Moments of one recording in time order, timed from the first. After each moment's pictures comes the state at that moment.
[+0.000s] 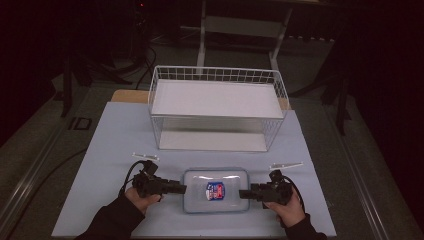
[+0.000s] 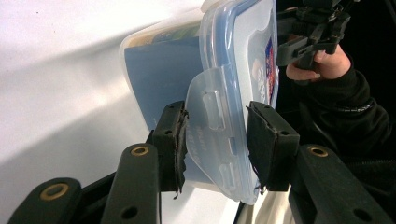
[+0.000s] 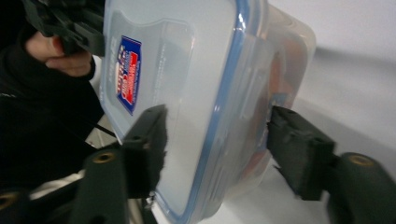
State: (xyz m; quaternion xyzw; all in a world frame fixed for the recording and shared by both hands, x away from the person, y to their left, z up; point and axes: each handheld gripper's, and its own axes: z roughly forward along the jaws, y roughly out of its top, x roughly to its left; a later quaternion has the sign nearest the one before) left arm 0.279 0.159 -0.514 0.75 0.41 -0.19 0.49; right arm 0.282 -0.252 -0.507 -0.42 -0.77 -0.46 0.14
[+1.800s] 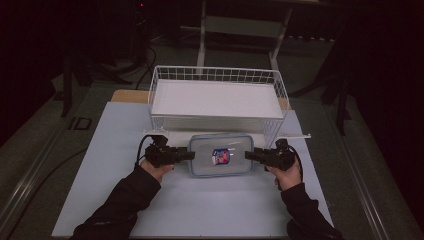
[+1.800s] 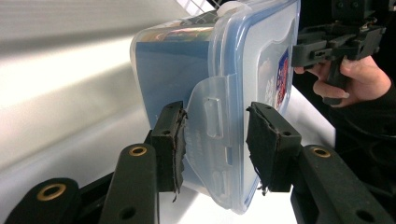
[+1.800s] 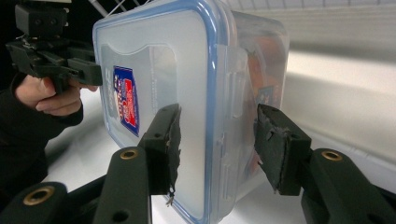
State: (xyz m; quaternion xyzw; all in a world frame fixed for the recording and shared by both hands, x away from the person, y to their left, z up) left arm 0.351 0.139 -0.492 0.74 0.40 -0.04 0.54; right arm 0.365 -0.262 -0.481 -0.41 -0.75 -0.52 0.03
